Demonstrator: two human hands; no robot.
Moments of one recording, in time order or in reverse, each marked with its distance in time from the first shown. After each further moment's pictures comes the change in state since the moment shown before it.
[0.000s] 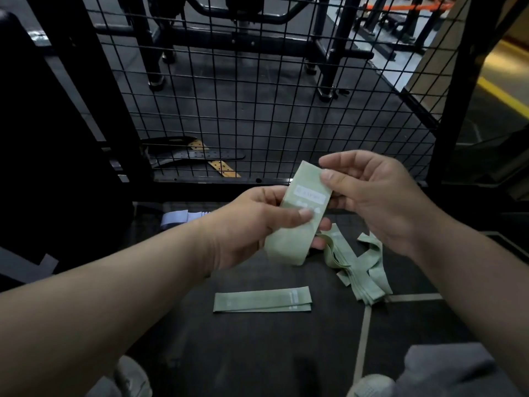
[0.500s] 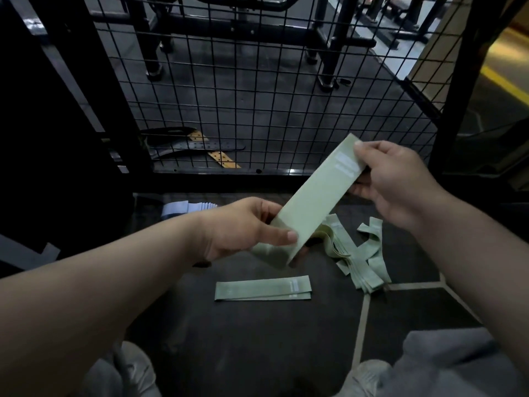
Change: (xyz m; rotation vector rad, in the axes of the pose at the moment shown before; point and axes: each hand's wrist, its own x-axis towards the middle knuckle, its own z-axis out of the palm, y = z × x) left_hand 0.003 -0.023 -0.031 0.330 -0.059 -0.165; right_hand 0.021 0.010 -0.018 0.037 0.259 0.183
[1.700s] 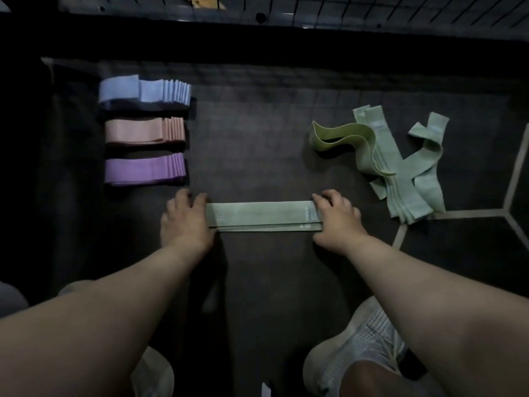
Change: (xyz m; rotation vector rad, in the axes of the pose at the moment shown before) left_hand 0.115 -0.328 -0.073 1.037 0.650 -0.613; right_hand 0.089 0.395 0.004 -1.424 -0.512 0.222
